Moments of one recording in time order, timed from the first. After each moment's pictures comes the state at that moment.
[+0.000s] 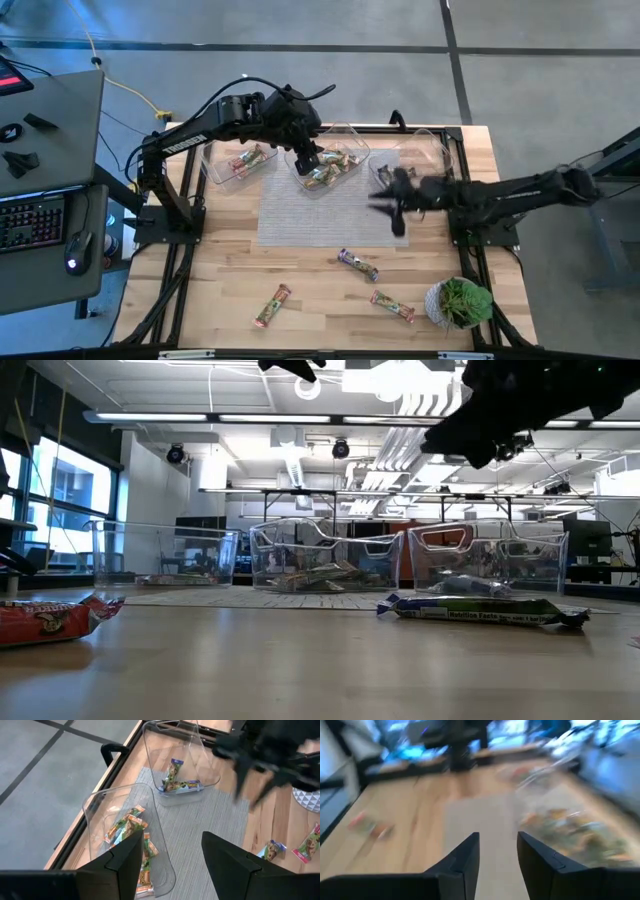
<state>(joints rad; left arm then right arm) 0.22 1.70 2.10 -1.14 -0.12 -0.11 -0.01 0.94 0.46 0.17 0.09 0.15</state>
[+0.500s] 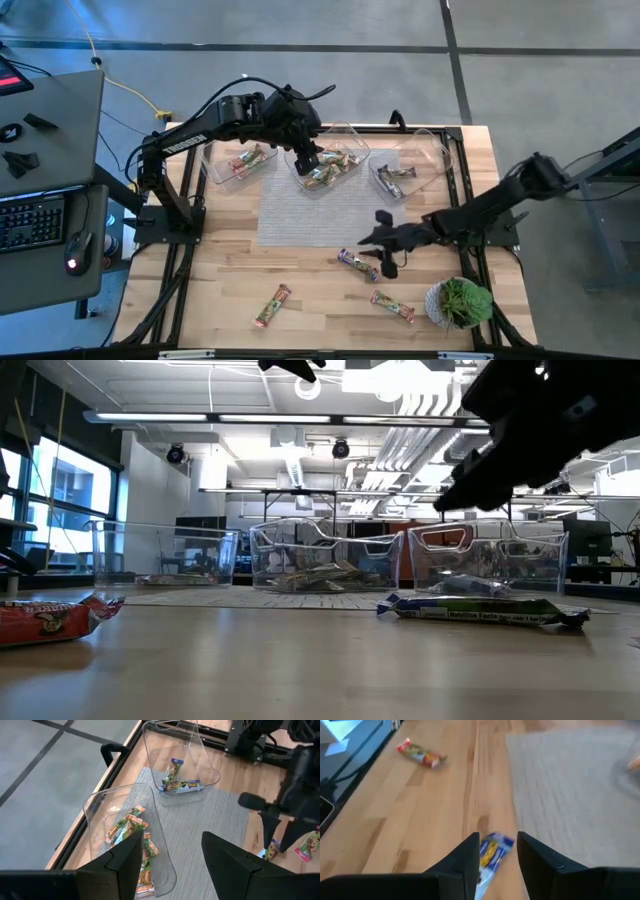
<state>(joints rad) 0.22 1.70 2.10 -1.14 -0.12 -0.10 0.34 1.36 0.47 0.36 0.20 0.28</state>
